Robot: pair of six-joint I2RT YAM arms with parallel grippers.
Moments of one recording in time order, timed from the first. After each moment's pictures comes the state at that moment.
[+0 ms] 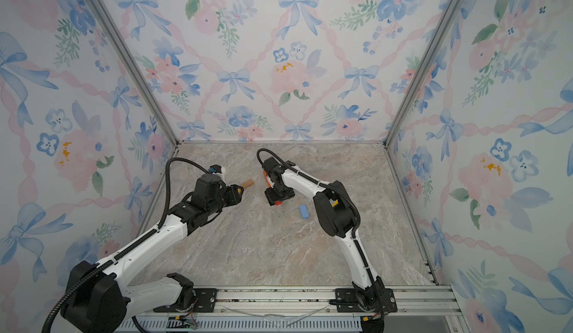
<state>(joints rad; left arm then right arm) -0.44 1.18 0.80 -0.24 -0.05 -0.57 0.68 2.28 1.90 -0.98 -0.02 0.20</state>
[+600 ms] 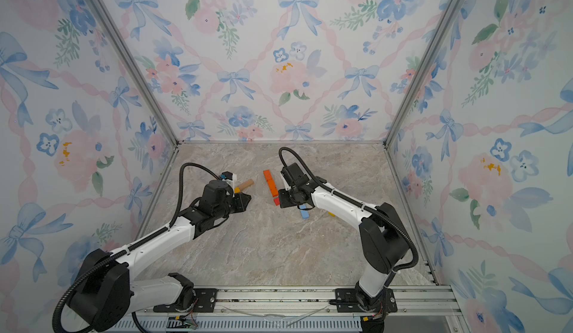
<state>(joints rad) -0.50 1.27 0.68 -0.06 0.12 -0.61 0.68 1.72 1.23 -0.53 -0.07 0.41</state>
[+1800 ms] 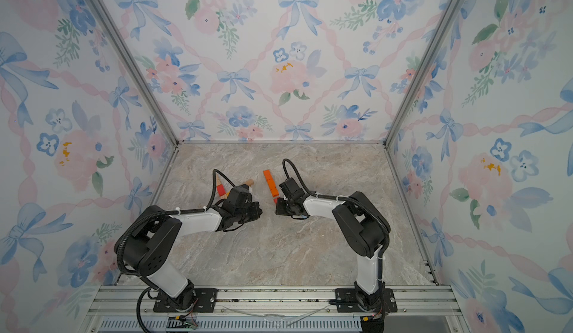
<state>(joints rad) -0.54 1.67 0.74 0.09 0.15 -0.73 0.69 1.92 1.11 -0.17 -0.12 0.65</state>
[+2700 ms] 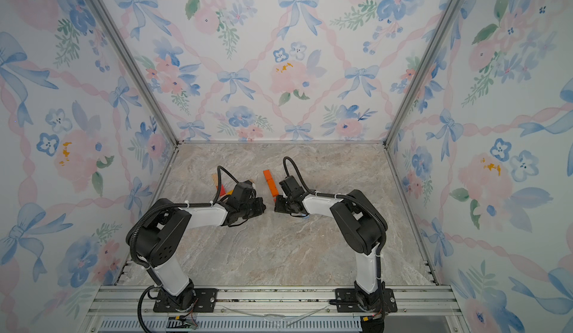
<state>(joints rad) -0.54 1.75 0.80 0.13 0.15 -0.75 0.66 1.95 1.14 -0.13 -0.15 0.67</state>
